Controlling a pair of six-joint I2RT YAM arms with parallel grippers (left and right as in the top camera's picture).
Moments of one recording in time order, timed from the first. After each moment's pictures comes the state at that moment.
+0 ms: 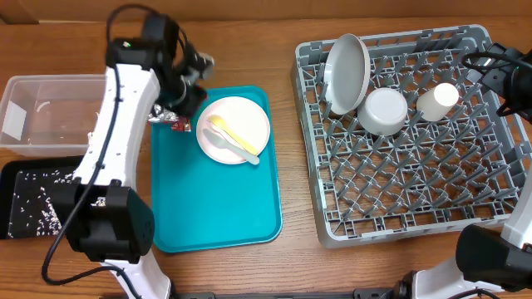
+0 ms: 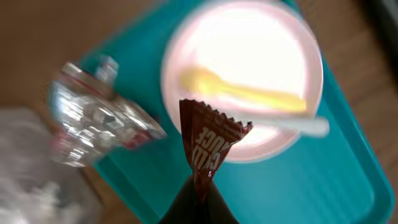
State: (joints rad) left arm -0.08 1.92 1.87 -1.27 0.16 0.37; right arm -0.25 1.75 2.22 -1.63 0.17 0.44
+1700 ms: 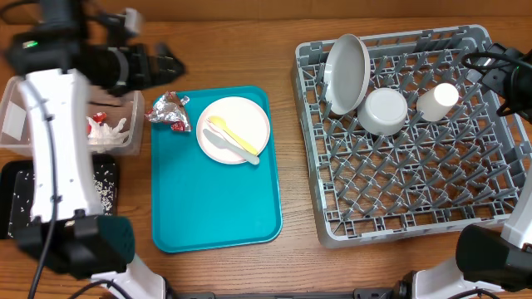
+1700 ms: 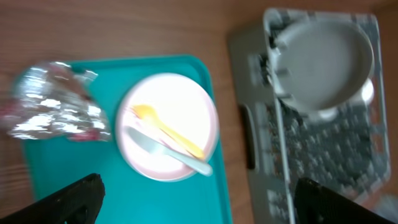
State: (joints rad) left arm 0.11 1.85 2.03 -1.36 0.58 -0.03; right arm -0.25 1.75 2.22 -1.63 0.17 0.44
